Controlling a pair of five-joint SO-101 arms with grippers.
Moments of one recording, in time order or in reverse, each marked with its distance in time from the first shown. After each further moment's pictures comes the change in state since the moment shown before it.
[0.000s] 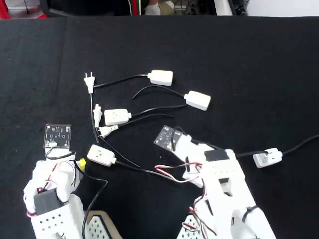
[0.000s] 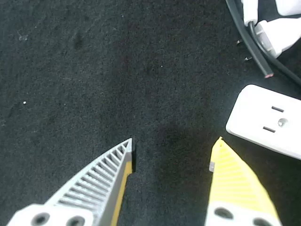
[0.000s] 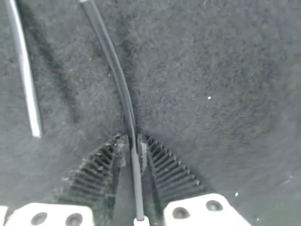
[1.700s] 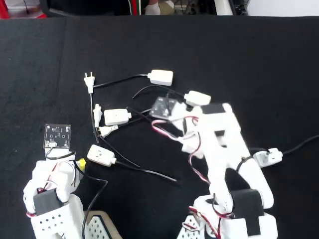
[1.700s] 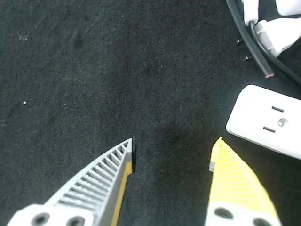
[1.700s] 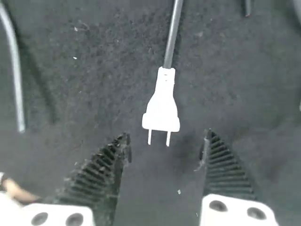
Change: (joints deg) left arm 0.0 0.0 0.0 0.0 0.0; right arm 0.4 27.1 -31.3 11.8 7.4
